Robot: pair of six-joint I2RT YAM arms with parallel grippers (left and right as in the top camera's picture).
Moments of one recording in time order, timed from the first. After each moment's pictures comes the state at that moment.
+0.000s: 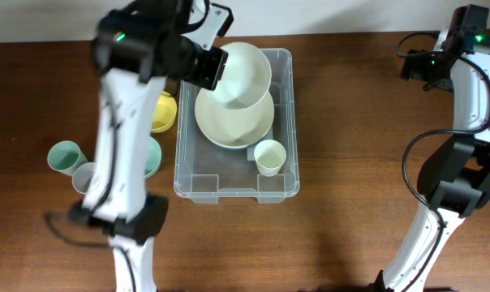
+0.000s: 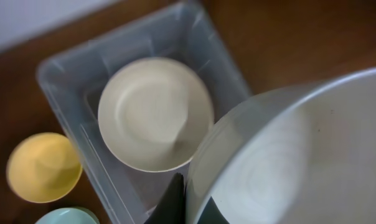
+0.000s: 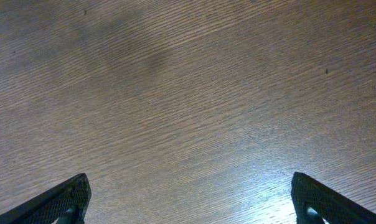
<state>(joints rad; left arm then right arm) -0.34 2.12 2.85 -1.69 0.24 0.09 -0.33 2.31 2.22 -1.03 0.01 0.03</state>
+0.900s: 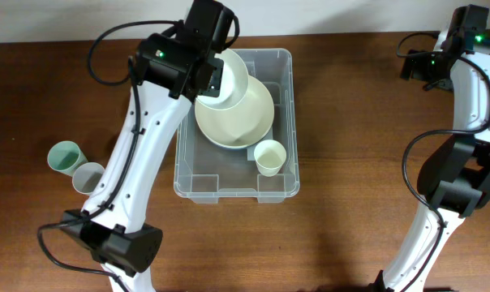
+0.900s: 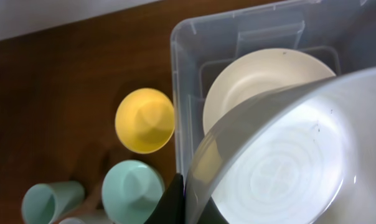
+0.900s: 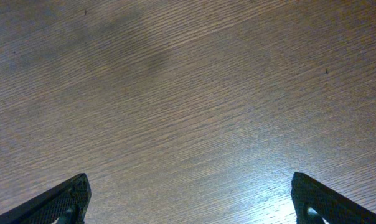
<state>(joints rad) -0.44 1.96 2.28 -1.38 -0.38 -0.20 -0.33 2.31 2.22 -1.03 0.01 0.03</state>
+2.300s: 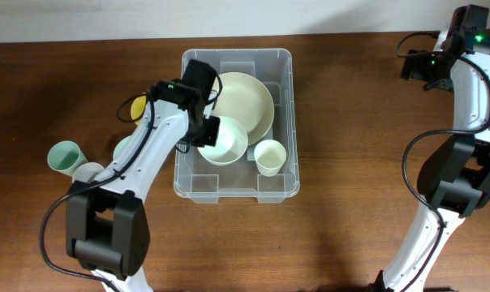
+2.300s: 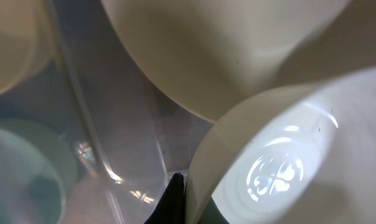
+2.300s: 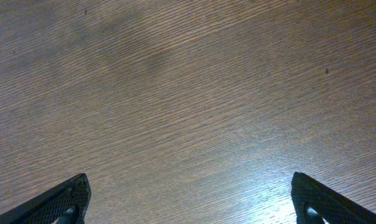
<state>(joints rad) -0.34 1.91 1.57 -1.05 -0.03 -0.12 -0.33 2.31 2.22 -1.03 0.01 0.03</state>
